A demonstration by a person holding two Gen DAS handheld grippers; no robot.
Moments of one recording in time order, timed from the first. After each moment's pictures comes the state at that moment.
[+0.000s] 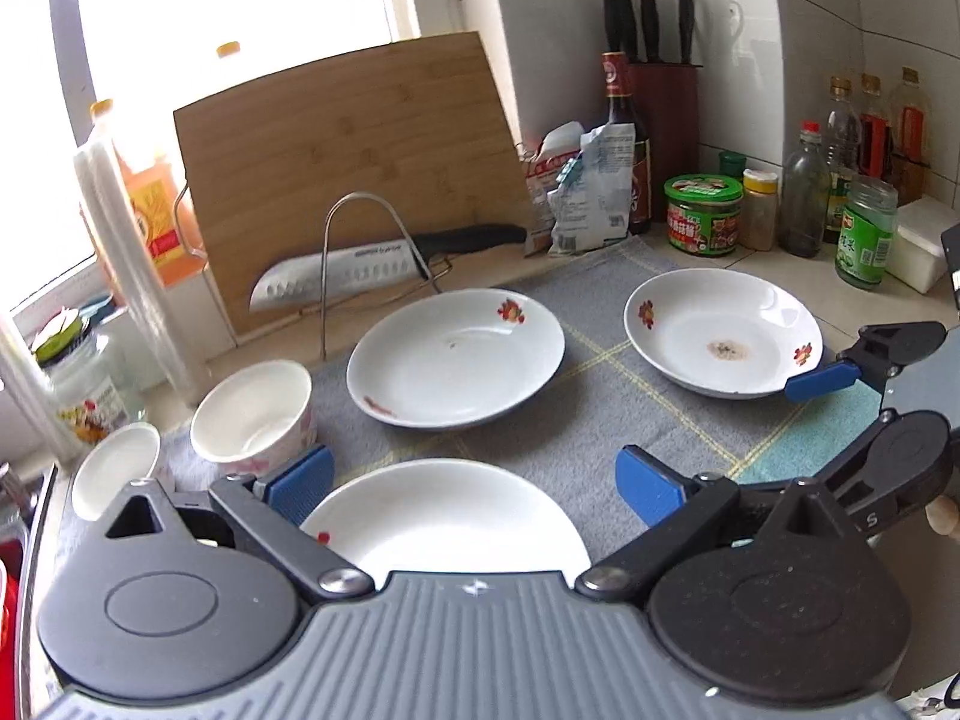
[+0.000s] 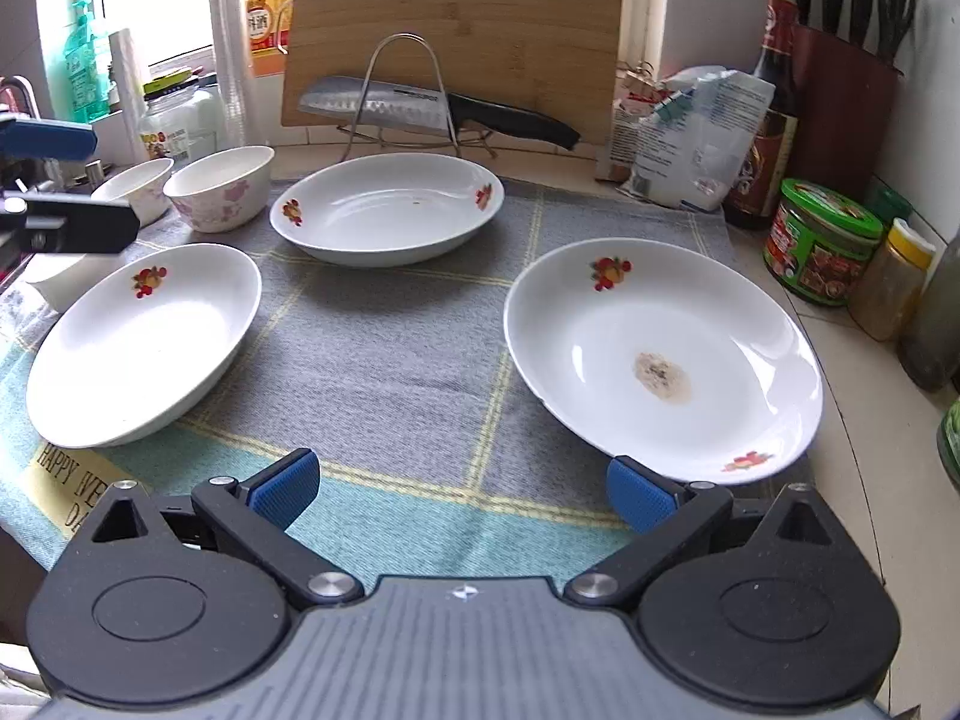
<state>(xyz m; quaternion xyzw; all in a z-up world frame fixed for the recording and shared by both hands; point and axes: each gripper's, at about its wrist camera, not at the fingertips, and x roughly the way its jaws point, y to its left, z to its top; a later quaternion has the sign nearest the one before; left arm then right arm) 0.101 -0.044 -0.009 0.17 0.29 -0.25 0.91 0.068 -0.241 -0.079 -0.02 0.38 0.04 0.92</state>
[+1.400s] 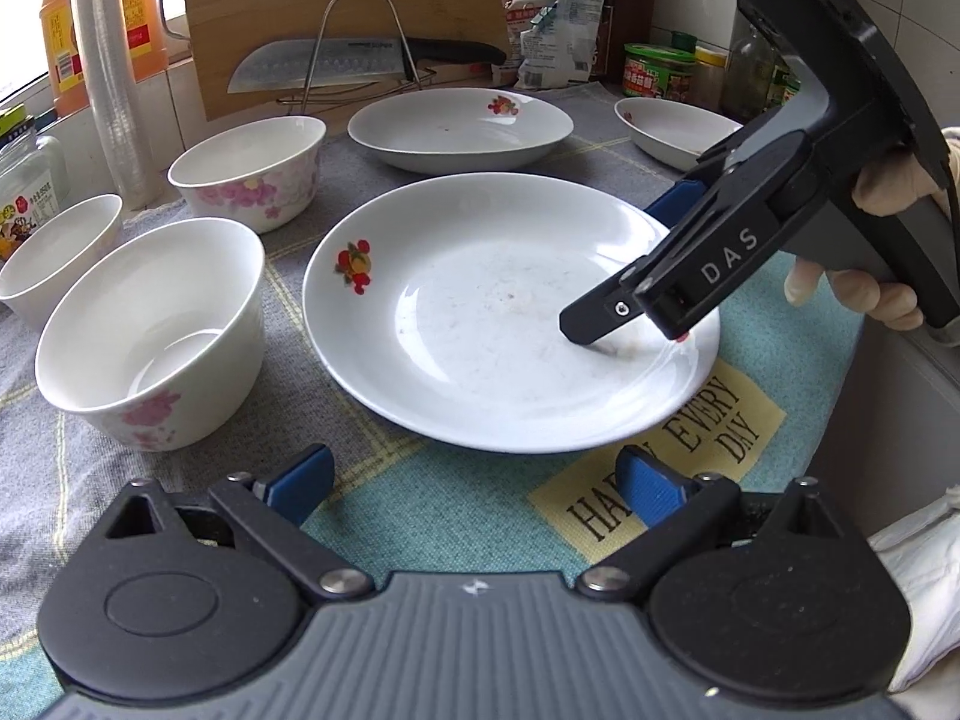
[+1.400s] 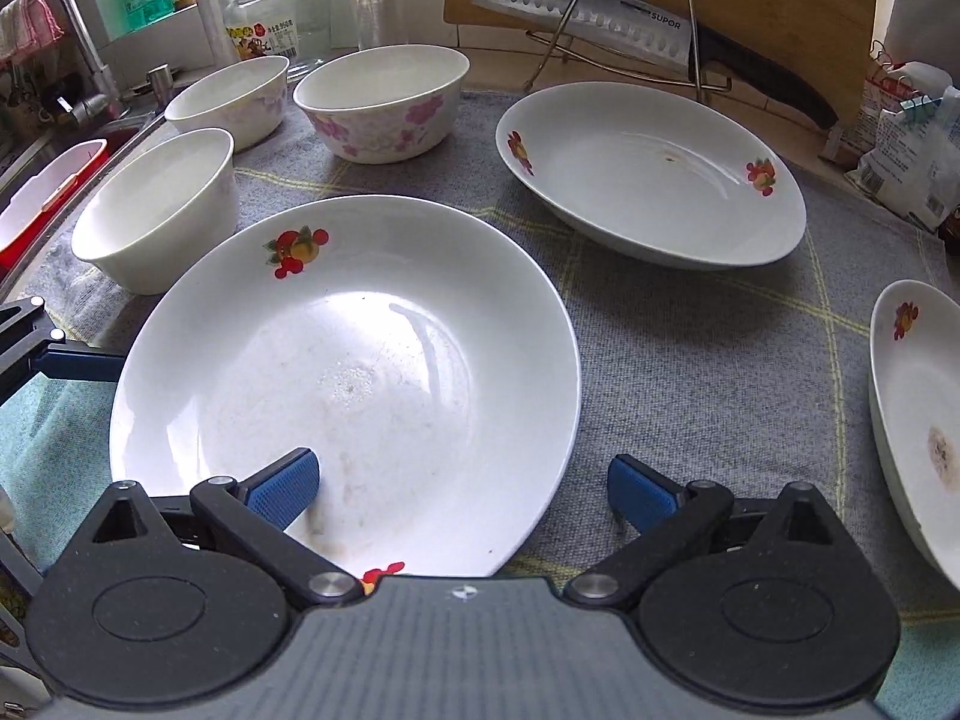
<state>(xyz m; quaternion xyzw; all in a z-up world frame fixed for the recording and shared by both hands) 0.112 0.078 -0.097 0.15 0.37 -0.36 0.84 0.156 -0.110 -0.102 -0.02 0.49 0.10 0.87</state>
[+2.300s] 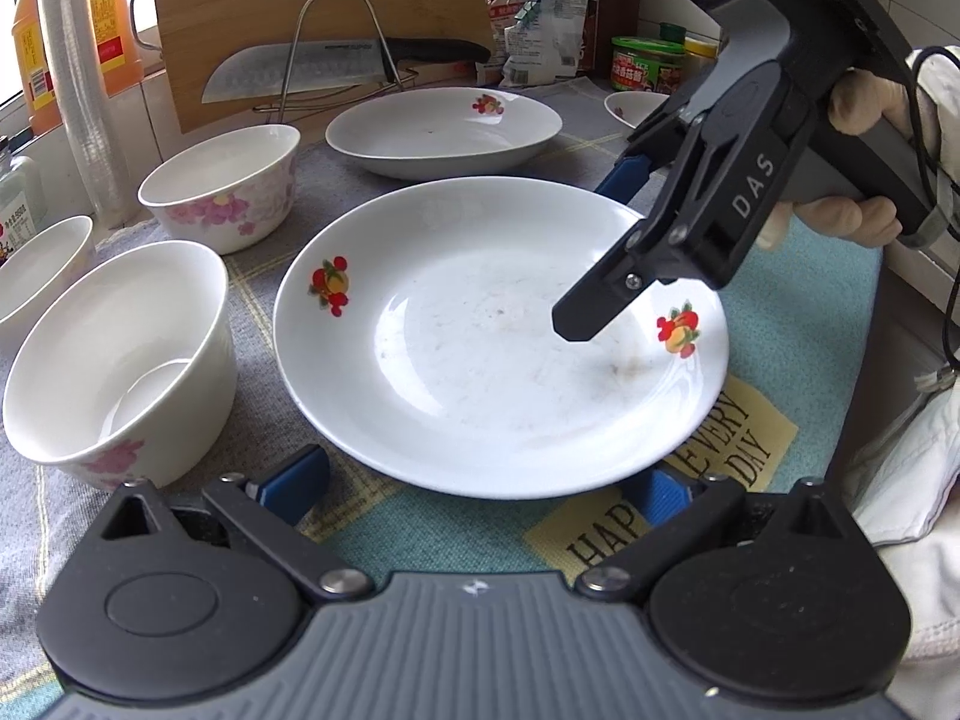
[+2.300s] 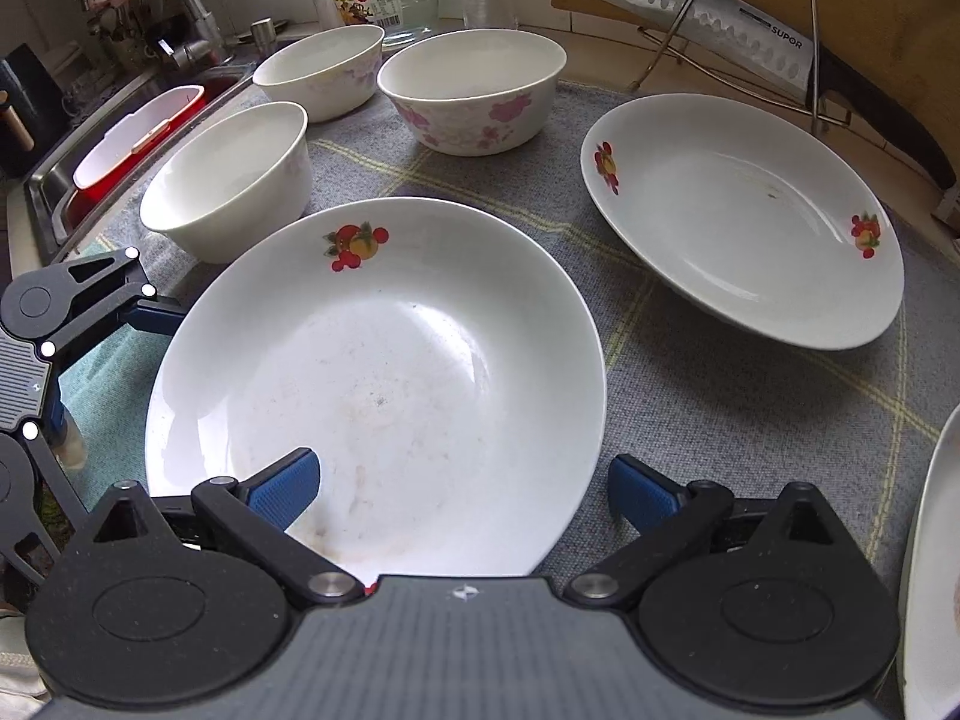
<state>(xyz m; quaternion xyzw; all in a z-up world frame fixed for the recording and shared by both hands) 0.119 0.062 -0.101 0.17 0.37 -0.37 0.84 0.189 -0.126 -0.095 -0.04 0.51 0.24 0.83</state>
